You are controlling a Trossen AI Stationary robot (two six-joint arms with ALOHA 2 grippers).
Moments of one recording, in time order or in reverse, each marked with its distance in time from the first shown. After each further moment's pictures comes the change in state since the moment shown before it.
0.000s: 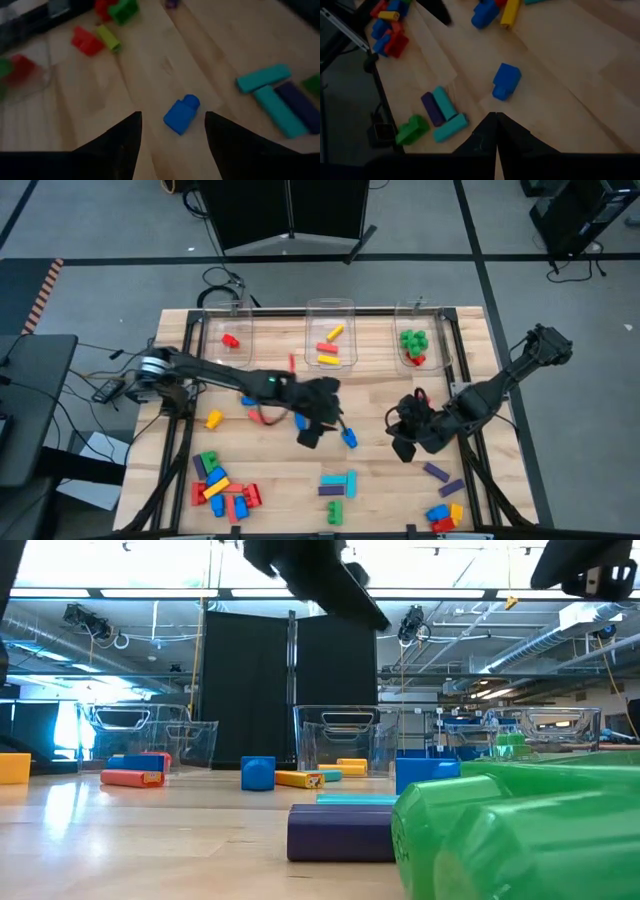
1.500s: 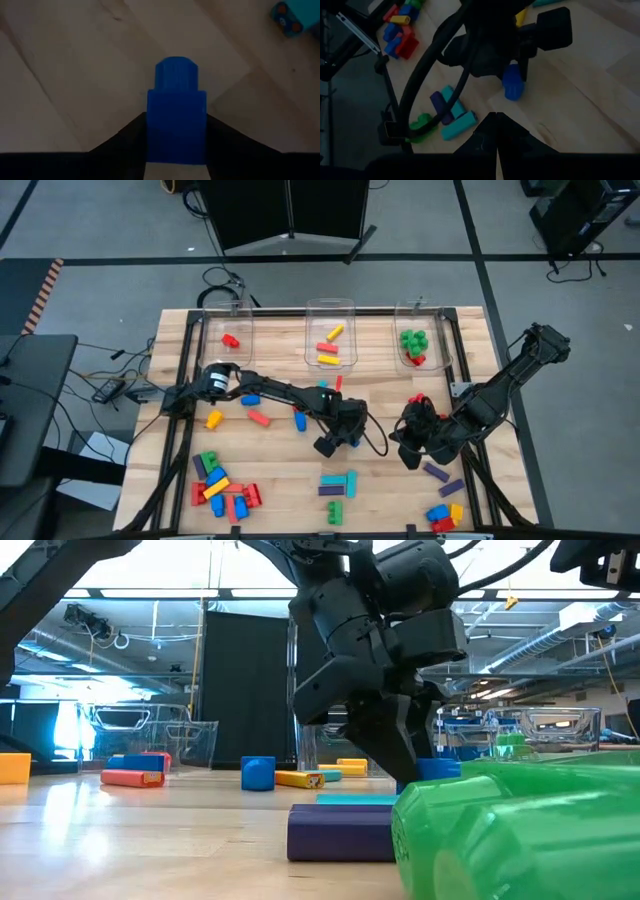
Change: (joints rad) left arm 0.017 0.488 0.363 -0.224 0.099 0.198; right arm 0.089 0.000 0.000 0.004 0.084 0.064
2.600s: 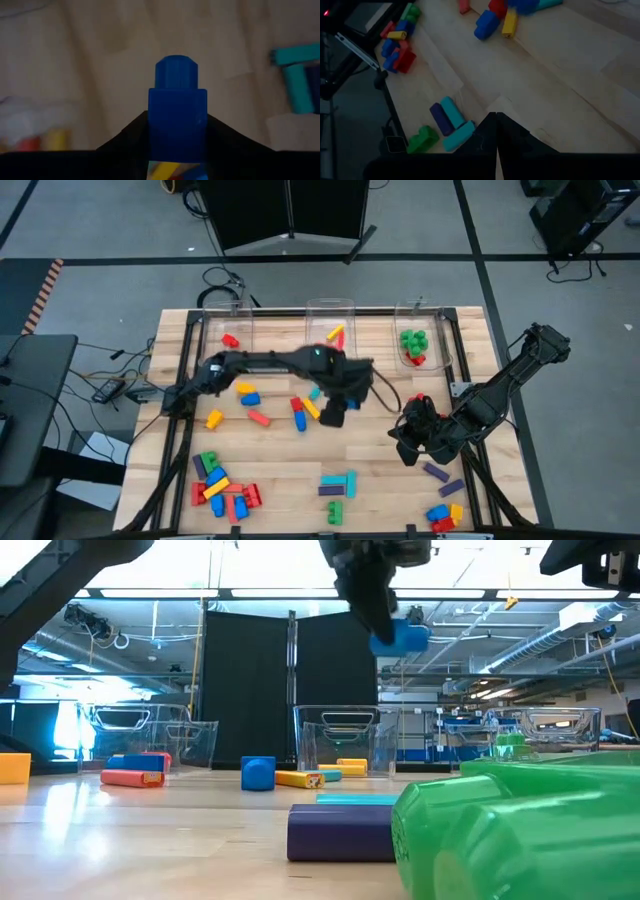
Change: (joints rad) left arm 0.107 -0.029 0.590 -0.713 -0.110 -0.306; right arm -0.001 0.000 0.000 -0.006 0.044 0.072
